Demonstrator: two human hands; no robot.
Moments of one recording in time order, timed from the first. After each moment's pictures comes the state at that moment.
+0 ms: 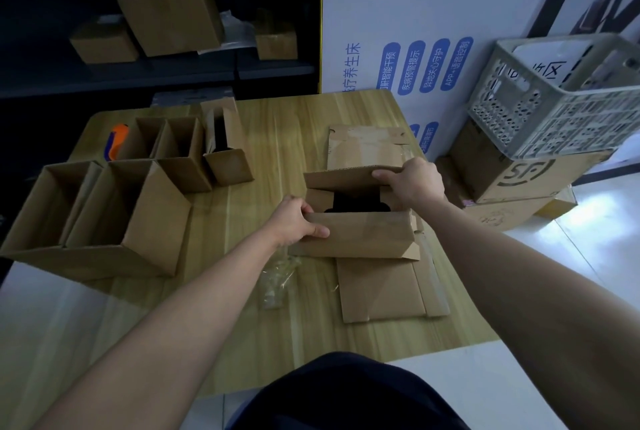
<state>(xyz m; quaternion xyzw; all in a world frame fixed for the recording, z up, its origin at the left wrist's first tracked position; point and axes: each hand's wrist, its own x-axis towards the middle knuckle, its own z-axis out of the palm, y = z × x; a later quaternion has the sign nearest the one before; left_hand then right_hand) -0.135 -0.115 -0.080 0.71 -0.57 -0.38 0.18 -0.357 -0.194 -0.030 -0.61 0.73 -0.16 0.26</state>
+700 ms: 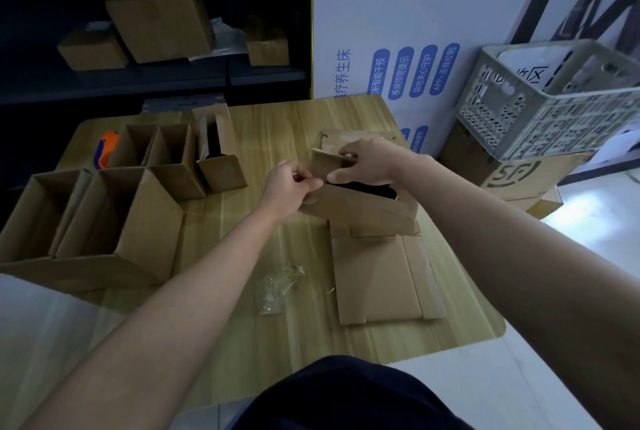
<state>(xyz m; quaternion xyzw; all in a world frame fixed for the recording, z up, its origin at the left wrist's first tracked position) -0.141 -0.140 -0.038 0.65 -0.54 -0.34 0.42 -0.313 -0.203 0.033 -0.84 0.52 0.07 0.16</state>
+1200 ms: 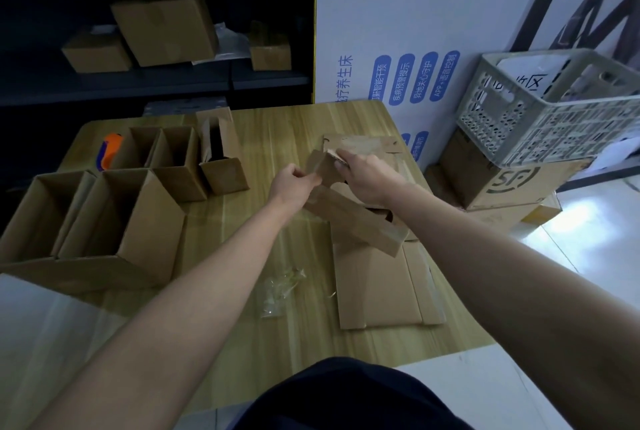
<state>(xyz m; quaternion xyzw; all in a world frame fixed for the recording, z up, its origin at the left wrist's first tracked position) -0.146 -0.151 -0.038 0.70 -0.40 -0.44 0.40 -0.301 -0.185 0.006 -0.83 0.51 -0.08 0.21</state>
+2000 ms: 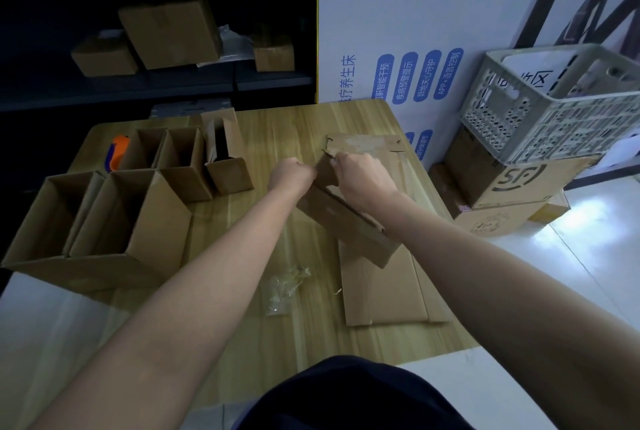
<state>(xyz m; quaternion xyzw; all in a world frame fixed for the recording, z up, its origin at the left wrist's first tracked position) -0.148 -0.156 -0.013 0.78 -0.39 -0.37 0.33 -0.280 -0.160 0.011 -0.81 0.56 -0.12 0.13</state>
